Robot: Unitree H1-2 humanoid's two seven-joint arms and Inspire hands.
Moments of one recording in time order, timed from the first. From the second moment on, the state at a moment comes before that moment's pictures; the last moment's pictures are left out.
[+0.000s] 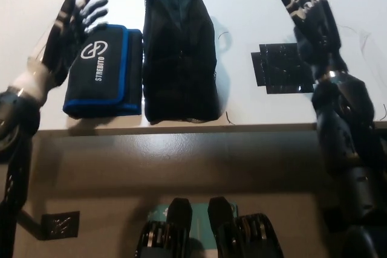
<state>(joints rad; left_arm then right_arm) -0.61 0.36 0.11 0.19 -0.17 0.08 -0.32 -0.83 -0.07 -0.22 0.67 0.33 -0.25 0.25</state>
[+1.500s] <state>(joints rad) -0.04 0.32 0.18 0.10 -0.05 -0.28 -0.27 -0.13 -0.16 -0.10 0.11 0.20 -0.25 0.26</state>
